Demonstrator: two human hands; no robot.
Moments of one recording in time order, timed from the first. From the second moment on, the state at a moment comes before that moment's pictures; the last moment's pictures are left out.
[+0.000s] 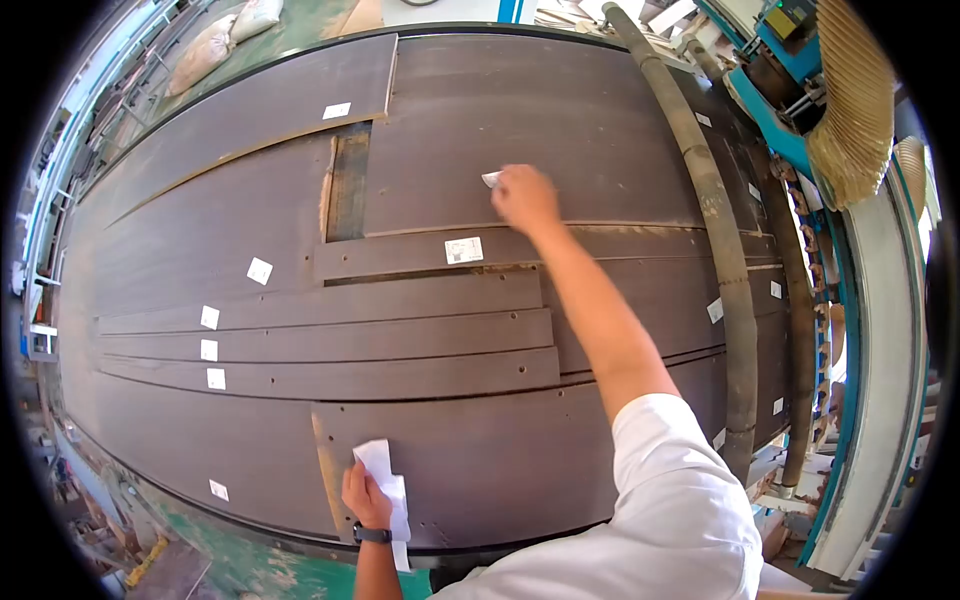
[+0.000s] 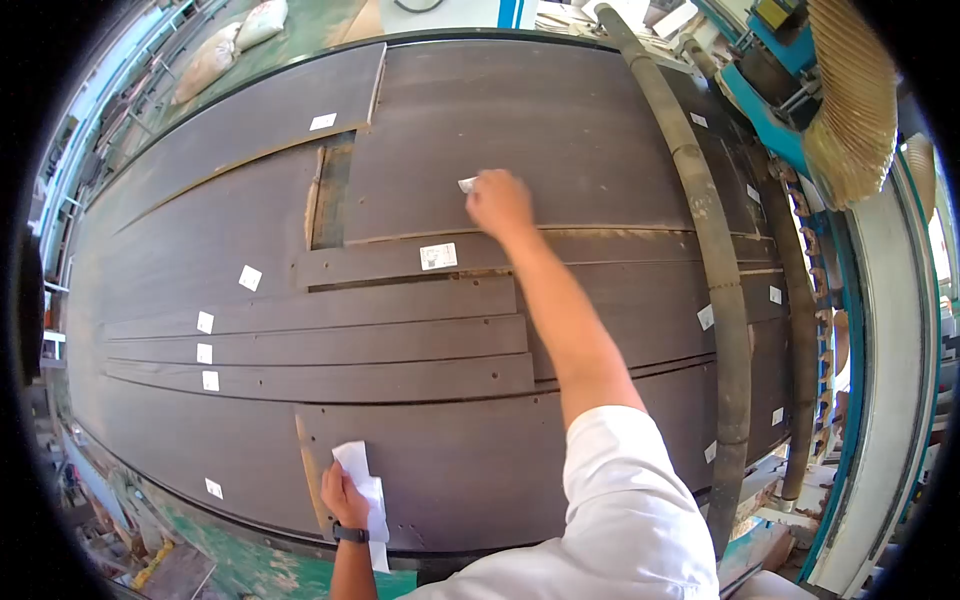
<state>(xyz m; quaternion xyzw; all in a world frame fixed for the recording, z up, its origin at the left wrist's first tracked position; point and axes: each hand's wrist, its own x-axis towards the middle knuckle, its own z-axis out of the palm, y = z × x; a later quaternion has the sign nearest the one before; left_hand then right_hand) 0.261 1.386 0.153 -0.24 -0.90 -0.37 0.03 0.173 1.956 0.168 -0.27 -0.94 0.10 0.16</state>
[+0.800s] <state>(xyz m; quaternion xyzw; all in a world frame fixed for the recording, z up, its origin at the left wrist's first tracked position) 0.639 1.087 0.228 0.34 -0.57 -0.69 0.27 0.590 1.234 0.223 0.27 -0.68 0.58 -0.36</state>
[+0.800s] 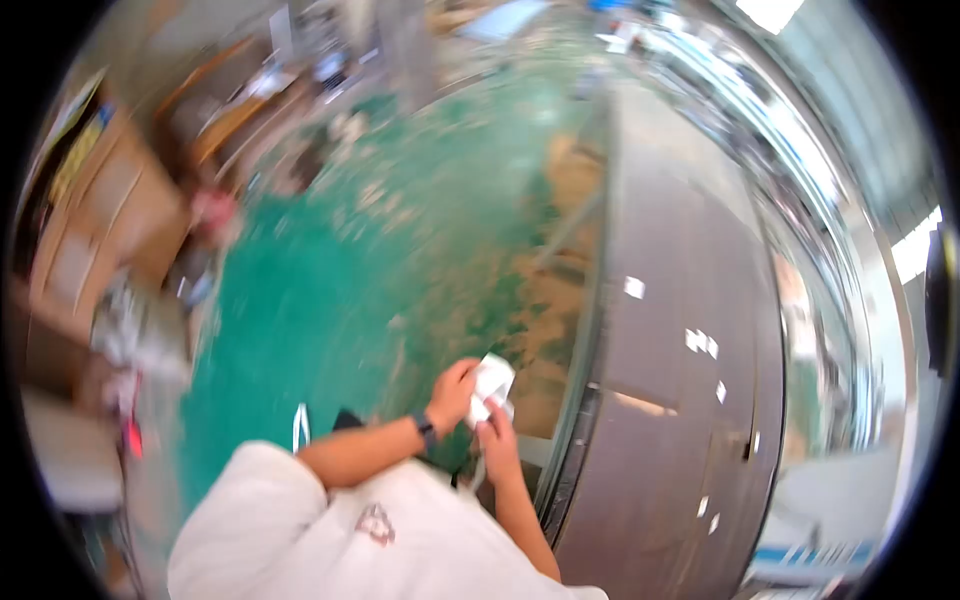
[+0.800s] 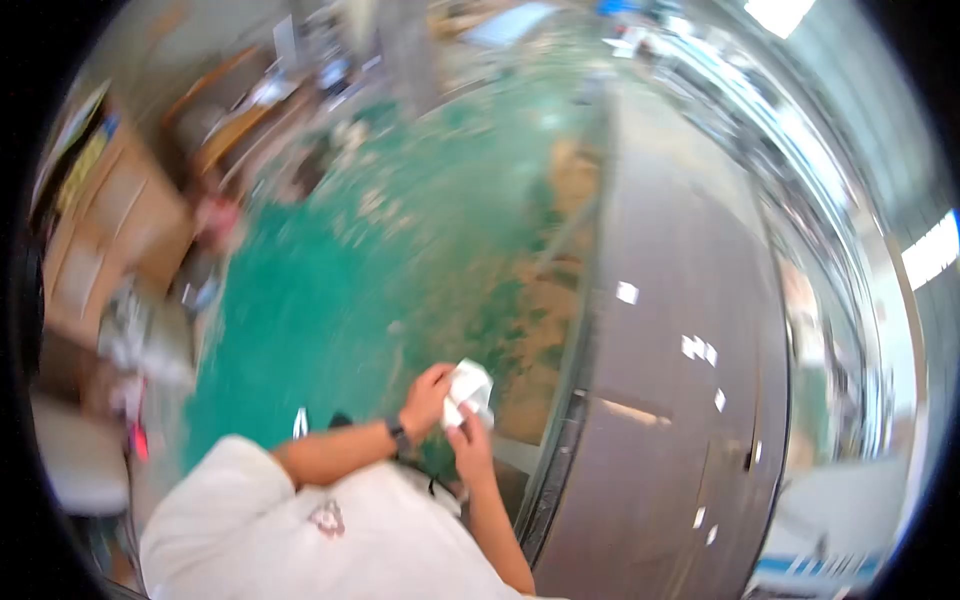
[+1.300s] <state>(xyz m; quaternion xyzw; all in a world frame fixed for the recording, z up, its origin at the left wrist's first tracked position) 0.837 0.857 0.138 0.44 -0.51 -0.67 0.32 0.638 0.974 0.242 0.29 -0.71 0.52 -0.38</state>
